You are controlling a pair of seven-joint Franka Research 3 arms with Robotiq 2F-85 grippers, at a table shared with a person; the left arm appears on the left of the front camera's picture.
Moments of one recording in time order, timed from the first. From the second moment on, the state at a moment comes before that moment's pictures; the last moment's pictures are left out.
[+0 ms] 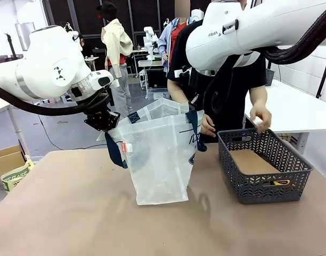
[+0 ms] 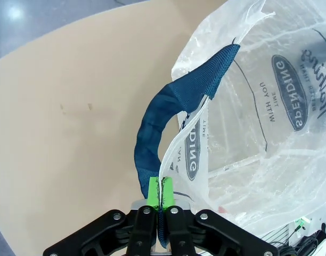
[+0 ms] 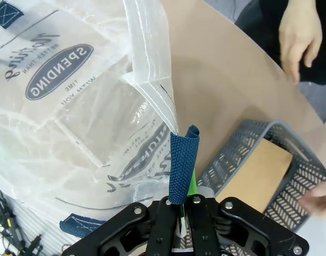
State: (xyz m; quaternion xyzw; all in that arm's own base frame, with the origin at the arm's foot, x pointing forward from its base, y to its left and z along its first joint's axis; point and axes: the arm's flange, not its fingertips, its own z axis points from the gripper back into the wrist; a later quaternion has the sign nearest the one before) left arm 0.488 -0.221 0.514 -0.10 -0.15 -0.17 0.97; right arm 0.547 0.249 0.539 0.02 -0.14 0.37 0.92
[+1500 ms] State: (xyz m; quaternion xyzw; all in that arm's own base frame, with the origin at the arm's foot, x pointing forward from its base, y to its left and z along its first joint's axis) left arm 0.488 -0.221 0.514 -0.10 -0.15 -0.17 0.97; right arm 0.547 0.249 0.539 0.02 -0.14 0.37 0.92
